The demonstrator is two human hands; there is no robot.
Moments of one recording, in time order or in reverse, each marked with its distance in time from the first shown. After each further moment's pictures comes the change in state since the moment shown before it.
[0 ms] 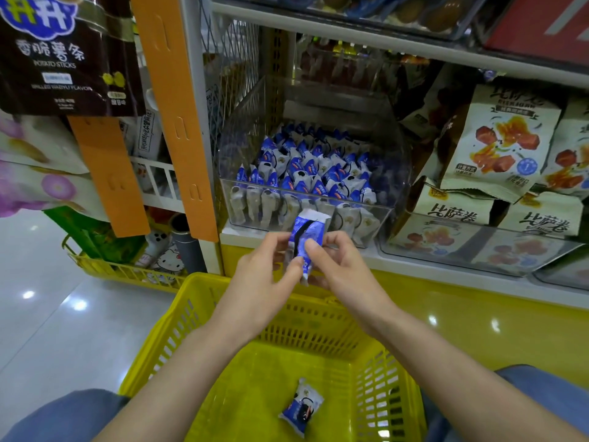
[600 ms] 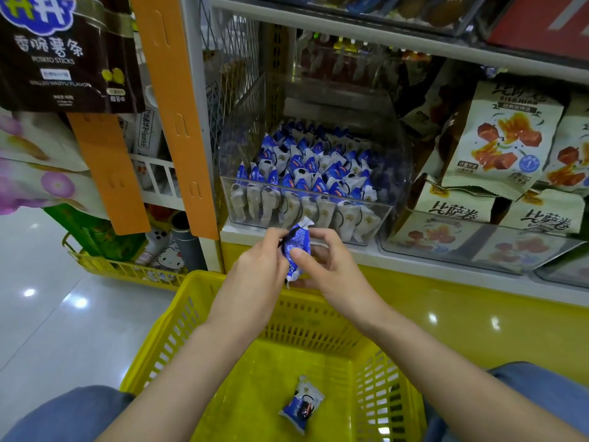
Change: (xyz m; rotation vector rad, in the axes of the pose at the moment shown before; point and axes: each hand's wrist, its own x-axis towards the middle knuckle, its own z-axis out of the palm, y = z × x) left_hand -0.005 0.008 -0.005 0.325 0.091 0.063; right_hand 0.004 0.009 0.004 -0.040 -0.094 -0.078
